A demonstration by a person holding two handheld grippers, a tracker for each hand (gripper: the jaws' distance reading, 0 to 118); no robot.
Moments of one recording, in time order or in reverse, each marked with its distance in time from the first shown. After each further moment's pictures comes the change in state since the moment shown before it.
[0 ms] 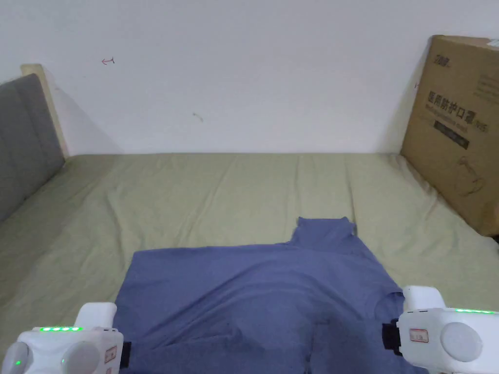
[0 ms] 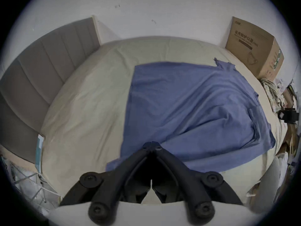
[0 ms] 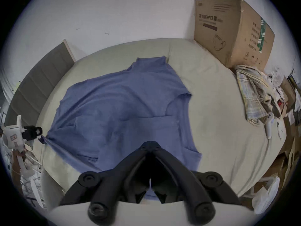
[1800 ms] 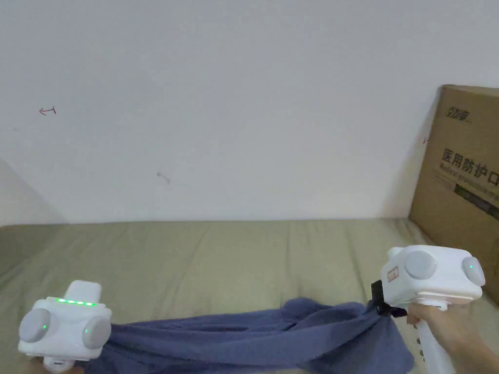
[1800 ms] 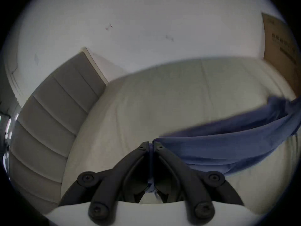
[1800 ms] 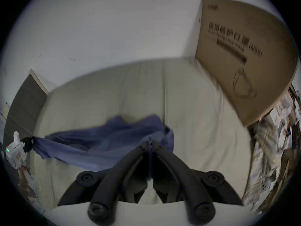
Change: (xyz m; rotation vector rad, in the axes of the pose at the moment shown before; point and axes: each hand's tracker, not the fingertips) left arm 0.029 0.332 -0.239 0.128 0.361 -0.151; right arm 0.049 0.336 -0.225 -0.062 -0.138 -0.089
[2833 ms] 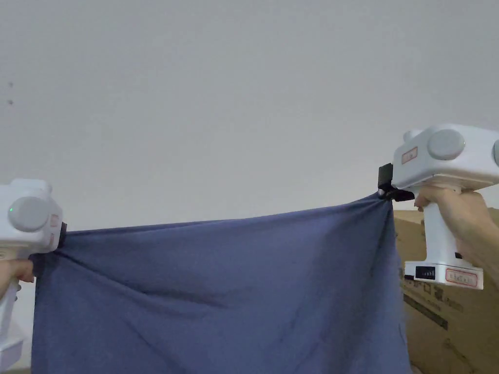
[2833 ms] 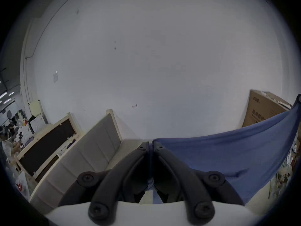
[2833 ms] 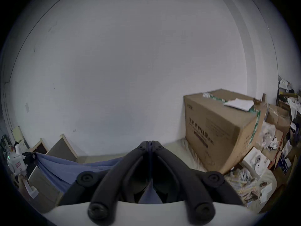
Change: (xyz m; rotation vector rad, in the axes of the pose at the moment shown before) left arm -0.172 0.192 0.381 0.511 -0.061 0.250; right arm 0.032 0.128 0.443 0.738 0.097 -0.098
